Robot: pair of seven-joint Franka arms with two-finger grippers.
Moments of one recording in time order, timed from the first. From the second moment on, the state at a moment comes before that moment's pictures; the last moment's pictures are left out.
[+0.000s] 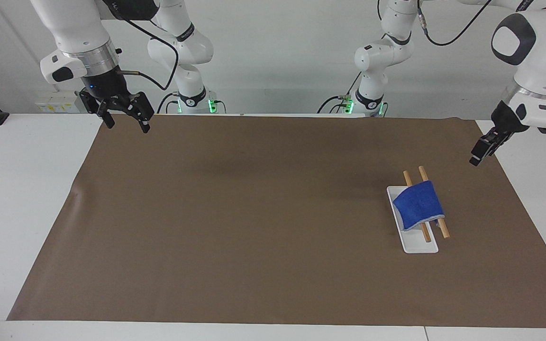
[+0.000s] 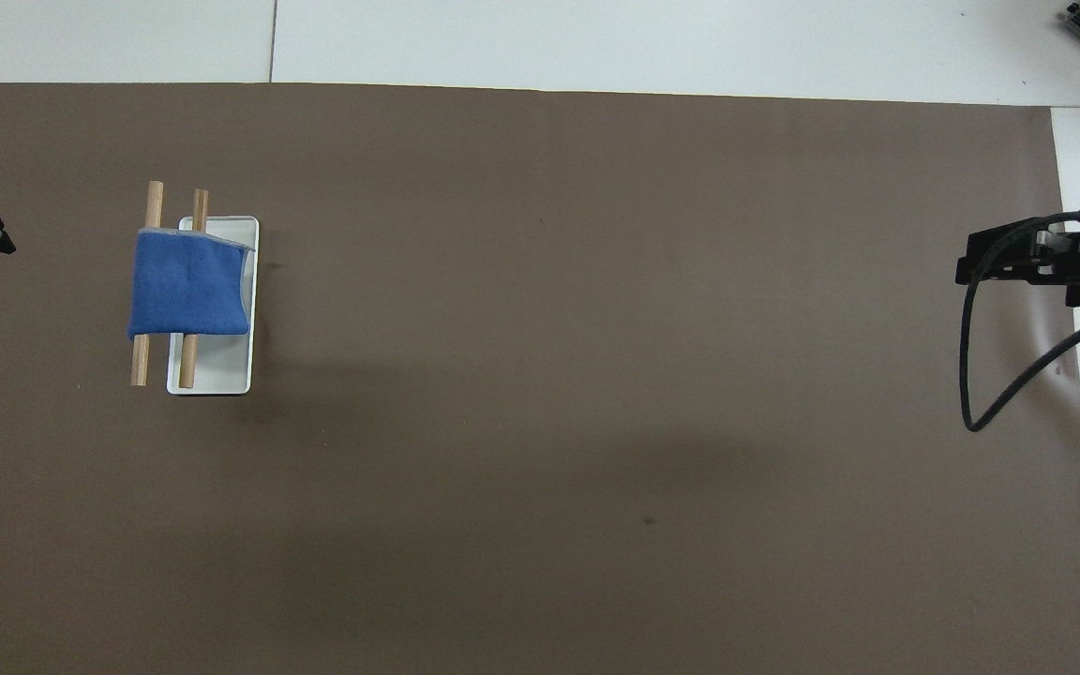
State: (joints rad) left arm 0.34 0.06 -0.31 -1.60 0.07 1.74 -0.37; right arm -0.01 0.00 0.02 -1.52 0.02 1.60 0.21
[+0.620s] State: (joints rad) left arm 0.25 0.05 -0.31 -1.60 0.09 1.68 -0.05; right arm -0.01 0.00 0.02 -1.52 0.02 1.60 0.21
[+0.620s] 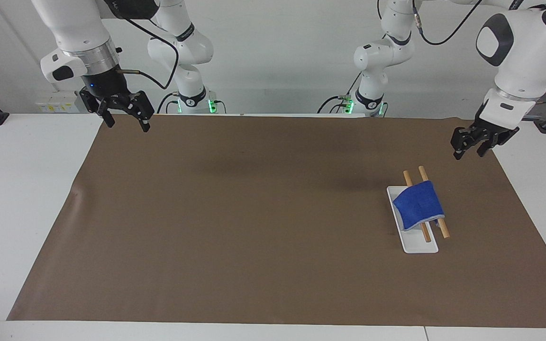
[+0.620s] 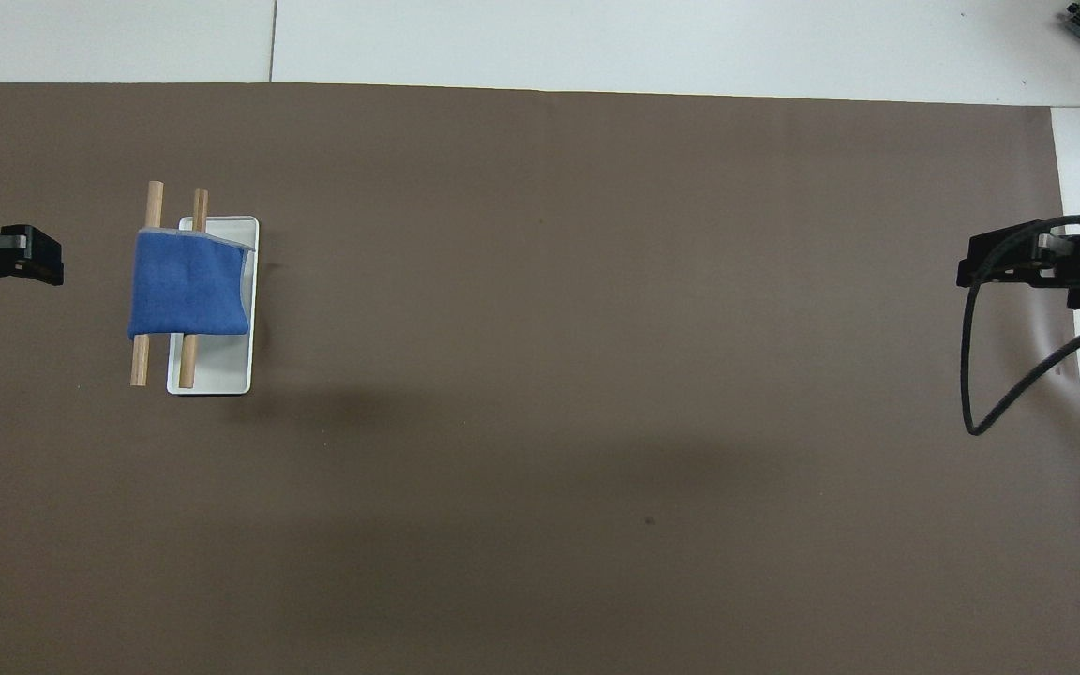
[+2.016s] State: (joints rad) left arm 0.21 0.01 -0.30 -1.66 0.02 1.64 -0.05; right arm -0.01 -0.01 0.00 -1.52 0.02 1.52 0.19
